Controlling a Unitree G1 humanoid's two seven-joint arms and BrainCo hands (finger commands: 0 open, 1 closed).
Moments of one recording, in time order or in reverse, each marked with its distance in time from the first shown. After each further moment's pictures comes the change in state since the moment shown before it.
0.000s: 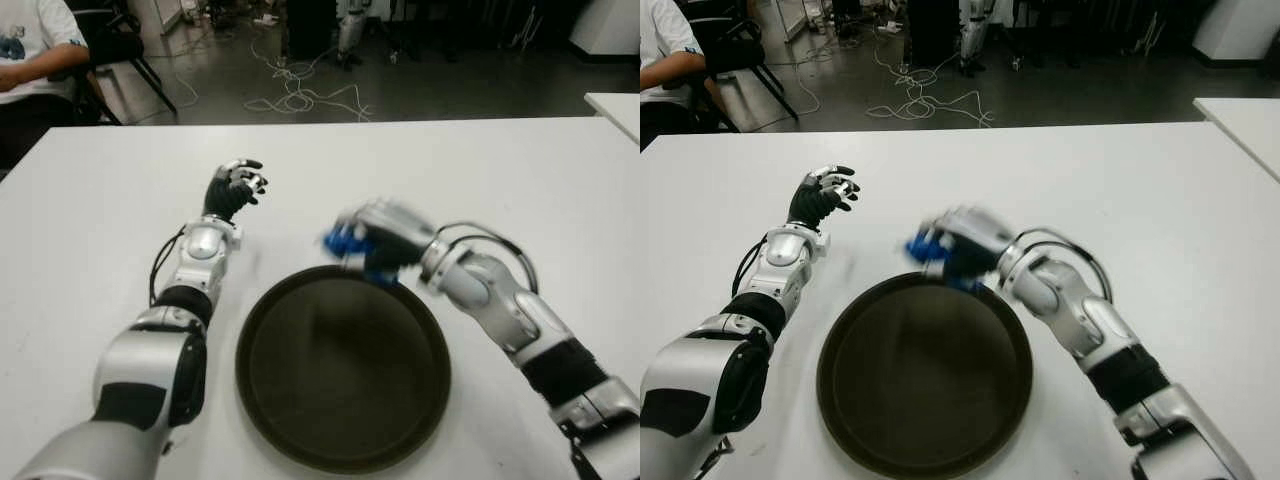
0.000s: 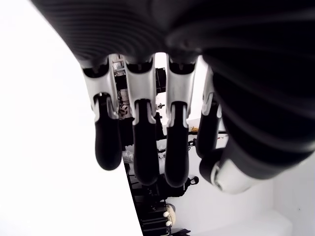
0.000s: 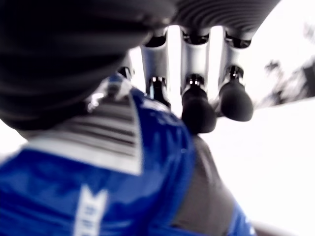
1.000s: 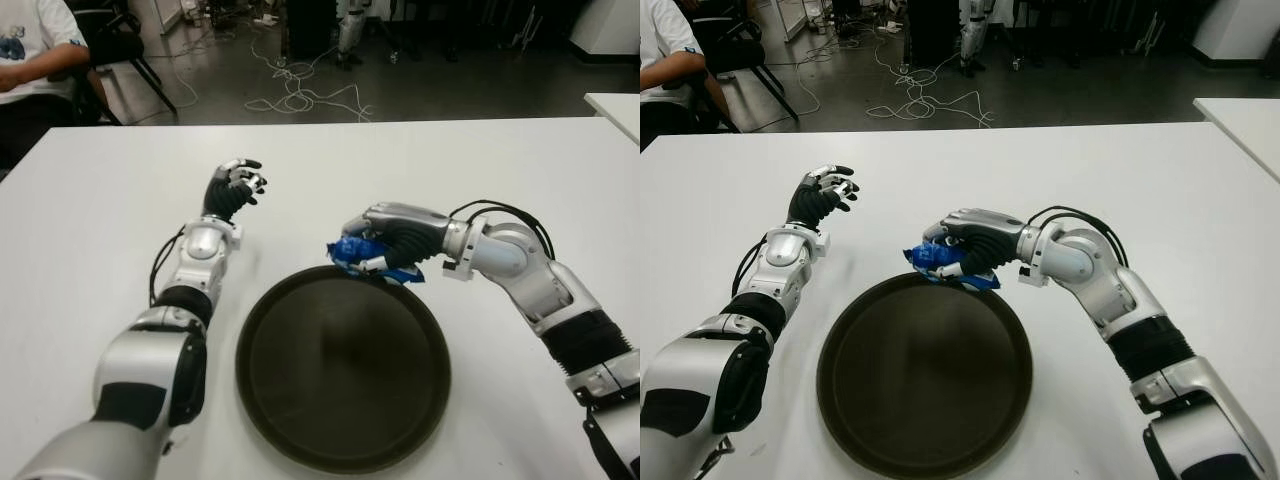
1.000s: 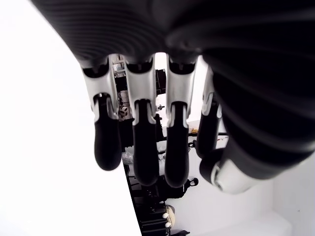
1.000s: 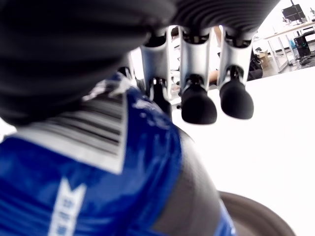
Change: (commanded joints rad) left arm 0.001 -0.003 0.009 -0.001 -0.007 0.004 -0.003; right arm -0.097 -0.004 -0.054 0.144 0.020 -0.003 0.151
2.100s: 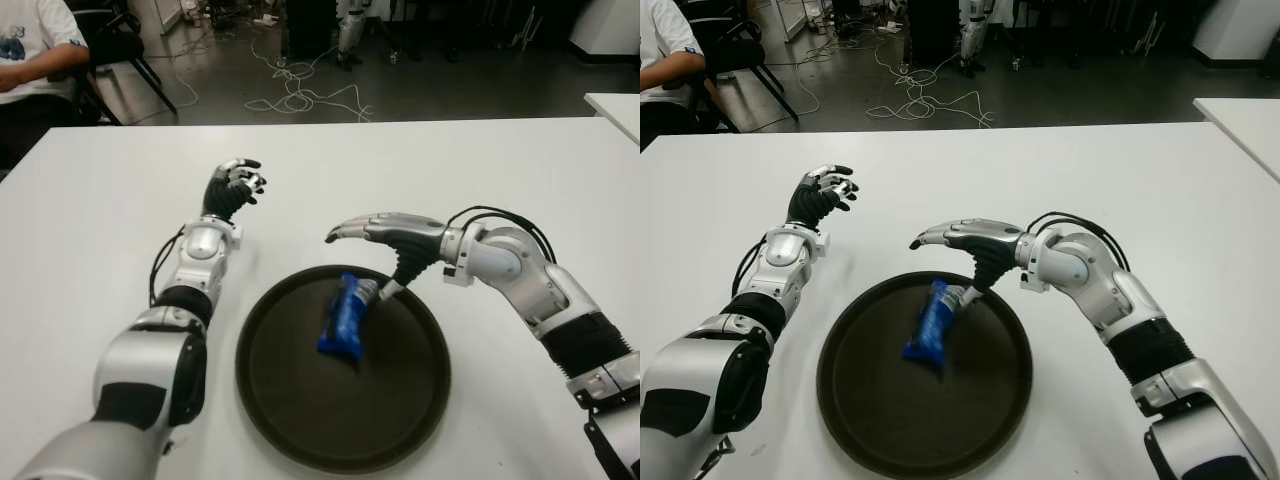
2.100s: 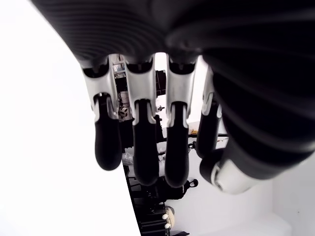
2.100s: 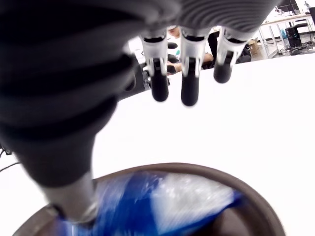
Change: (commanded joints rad) left arm 0.001 -0.001 -0.009 -0.001 0.014 -0.005 0.016; right arm 0.009 0.003 0.020 -0.001 -0.107 0.018 -0.014
